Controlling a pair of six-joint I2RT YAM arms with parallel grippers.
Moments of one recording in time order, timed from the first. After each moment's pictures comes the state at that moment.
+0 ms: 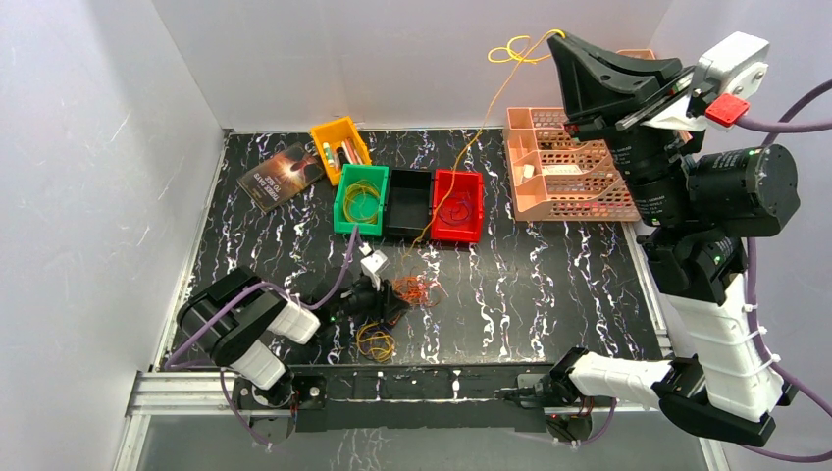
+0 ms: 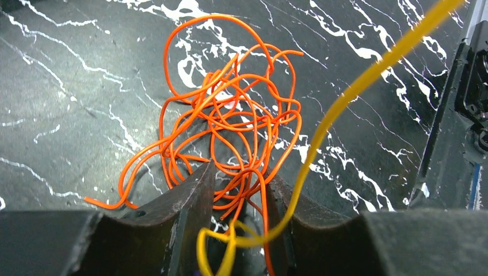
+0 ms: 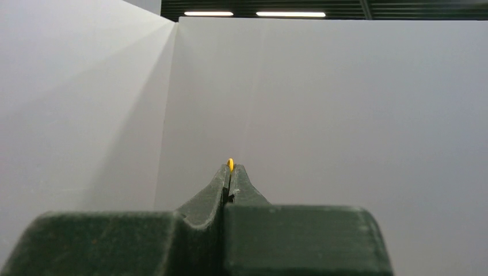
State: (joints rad) left arm -0.71 1.57 0.22 0.97 0.37 -0.26; right arm 0.79 1.10 1.88 -0.09 0.02 -0.22
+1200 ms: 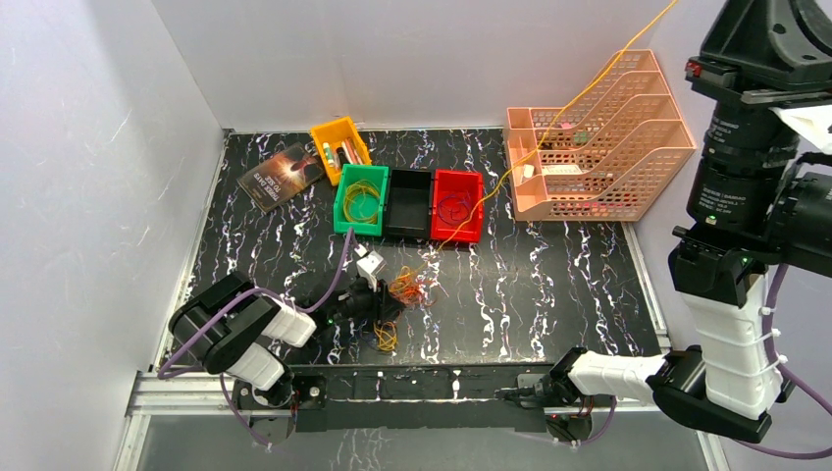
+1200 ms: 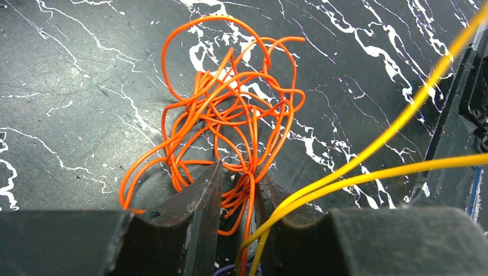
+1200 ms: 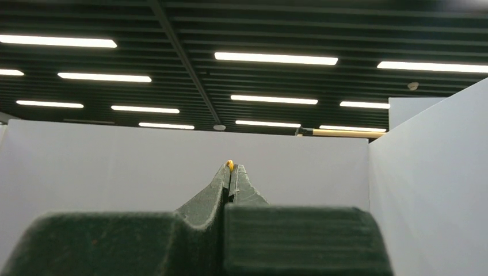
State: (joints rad) left arm -0.71 1.51 0.17 0.92 0.33 -0.28; right arm 0.79 1.17 2.04 0.28 0.26 -0.63
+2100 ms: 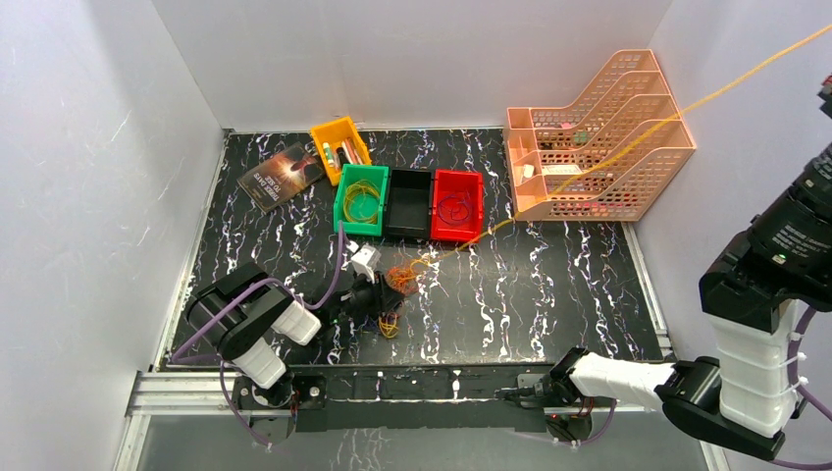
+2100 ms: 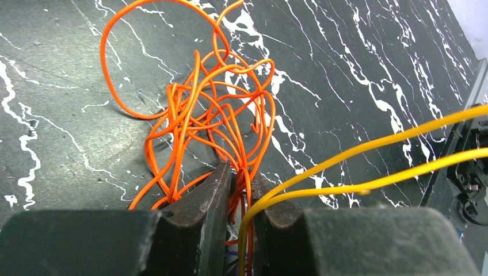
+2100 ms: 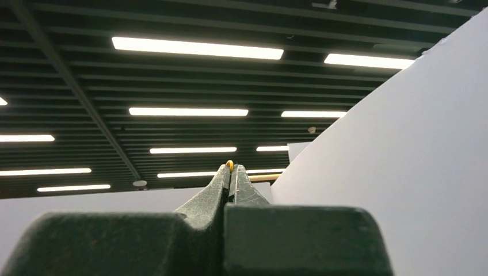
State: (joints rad) left arm -0.71 1.61 0.19 1.02 0.20 -0.46; right arm 0.80 1.10 2.04 0.53 0.30 -0.90
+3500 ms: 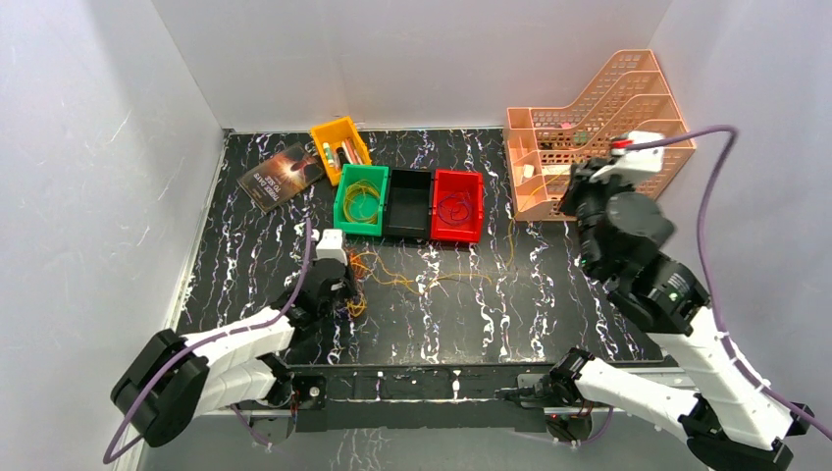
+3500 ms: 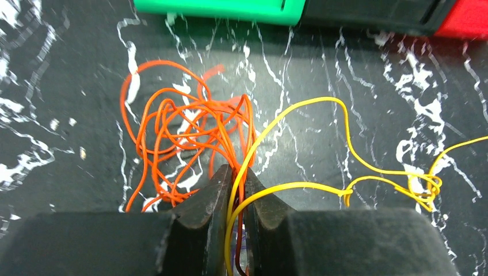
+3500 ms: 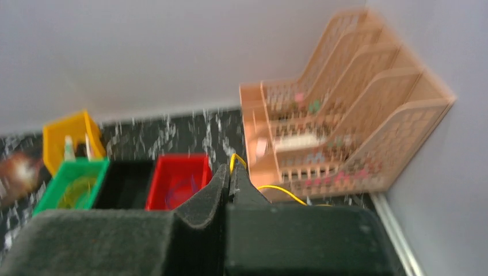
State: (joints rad) left arm -0.69 1.10 0.28 0.24 -0.40 -0.44; right arm 0.83 0.83 1.34 -0.41 0.88 0.01
